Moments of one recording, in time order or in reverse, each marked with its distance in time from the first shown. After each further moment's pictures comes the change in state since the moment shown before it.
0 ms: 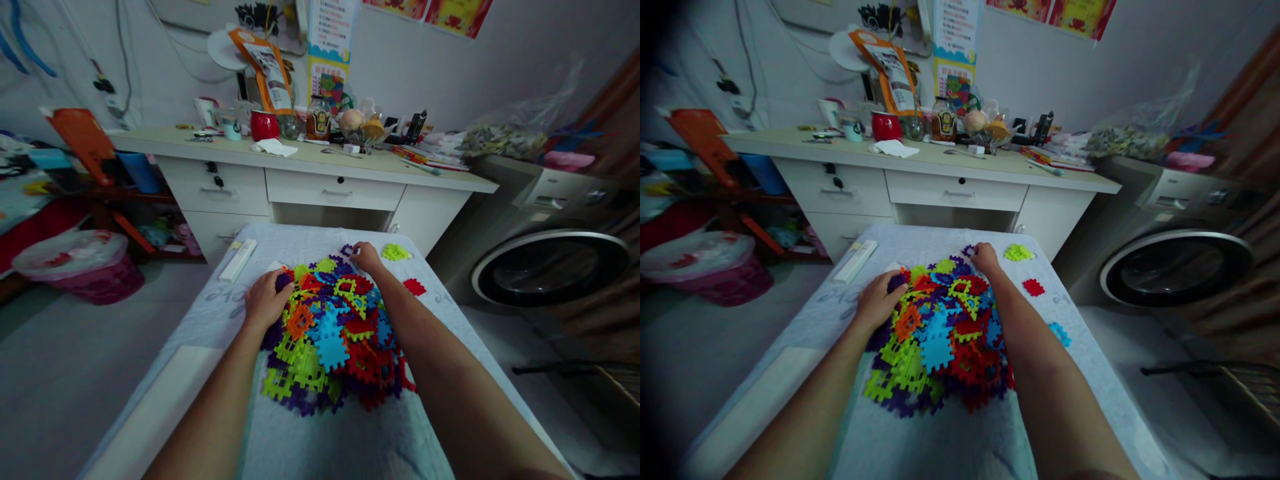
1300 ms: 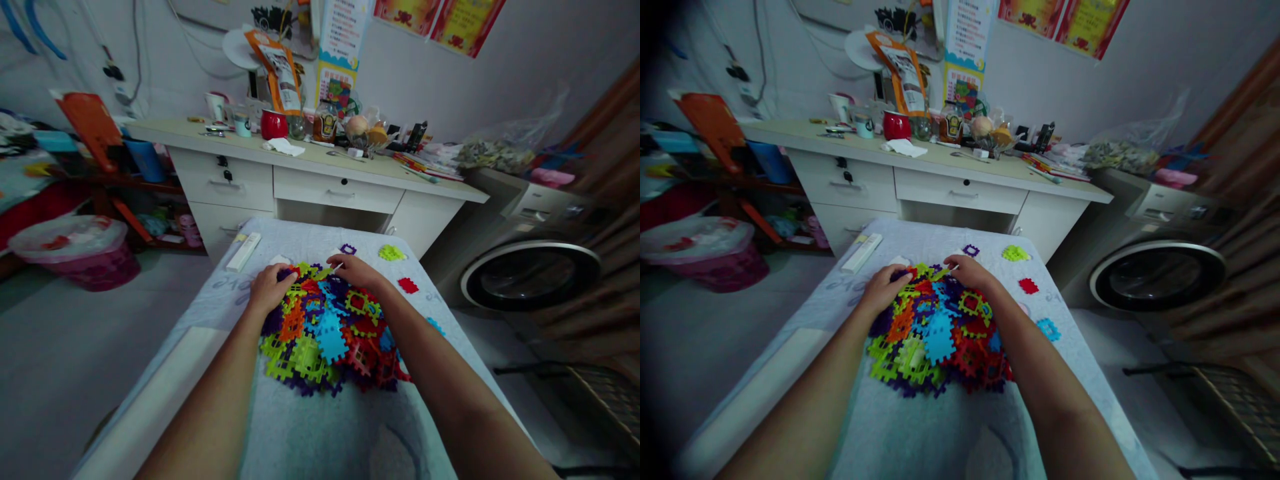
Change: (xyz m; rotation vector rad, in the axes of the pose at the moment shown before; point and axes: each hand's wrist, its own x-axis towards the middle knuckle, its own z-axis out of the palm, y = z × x) left_hand 0.005 -0.011 -0.003 -0.197 -0.024 -0.001; right_hand -0.071 -0.051 -0.032 0.320 -0.366 -0.411
